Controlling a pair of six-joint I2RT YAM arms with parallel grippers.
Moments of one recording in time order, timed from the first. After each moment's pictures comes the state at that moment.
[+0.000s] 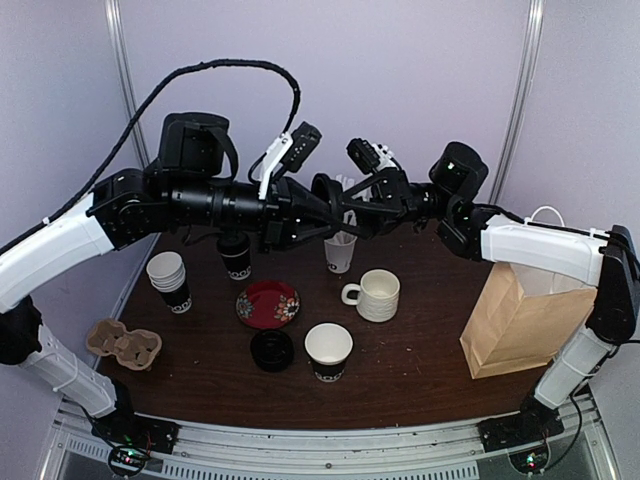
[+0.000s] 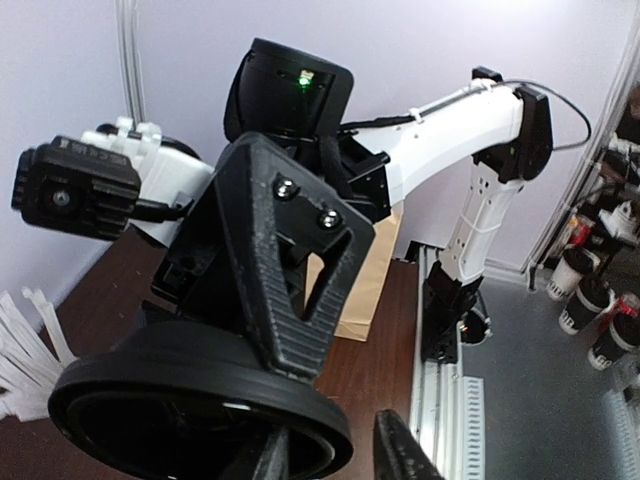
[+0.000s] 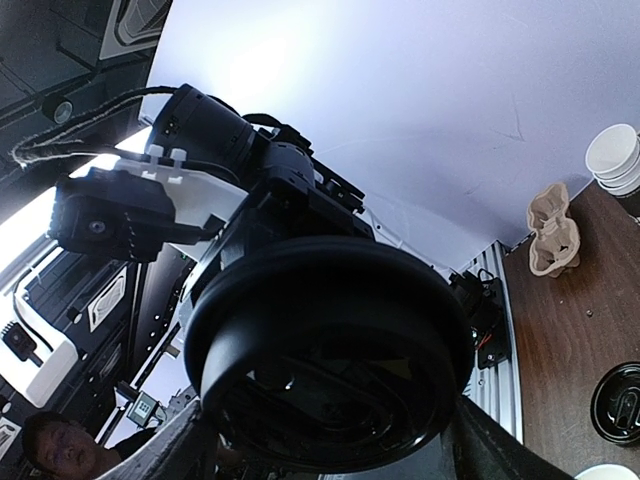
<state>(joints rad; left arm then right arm) -1.04 1.41 1.57 -0.44 0.36 -0.01 0.69 1.60 1.26 0.70 -1.19 1.28</state>
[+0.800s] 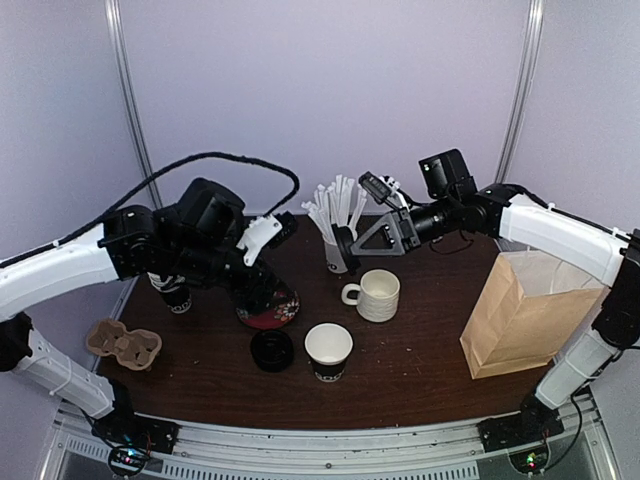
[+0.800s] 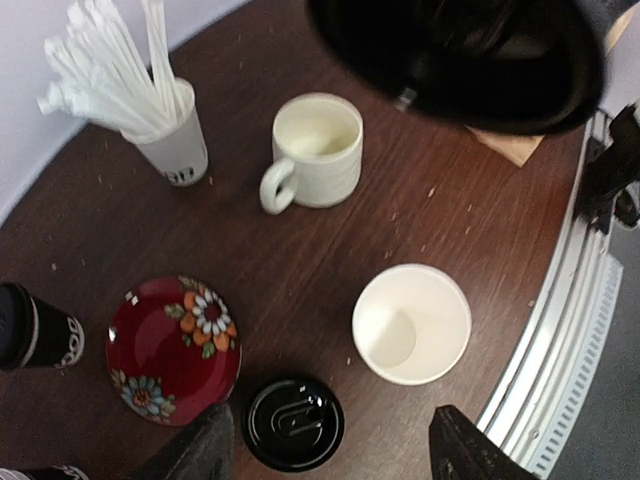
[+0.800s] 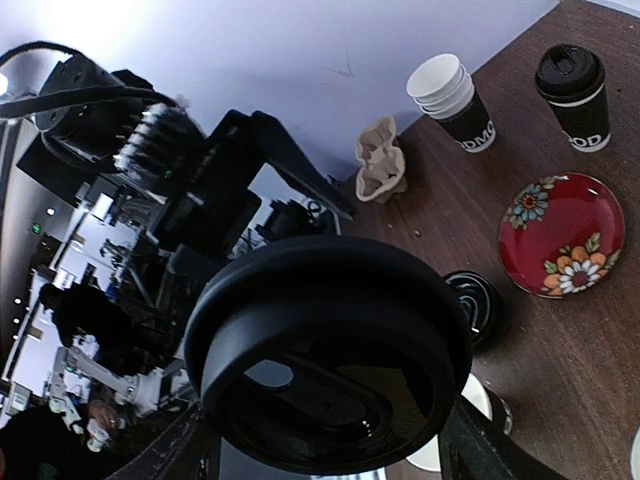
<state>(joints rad) -1.03 1.32 1.34 -0.72 0.00 -0.08 0.62 1.55 1.39 -0.40 -1.06 0.31</state>
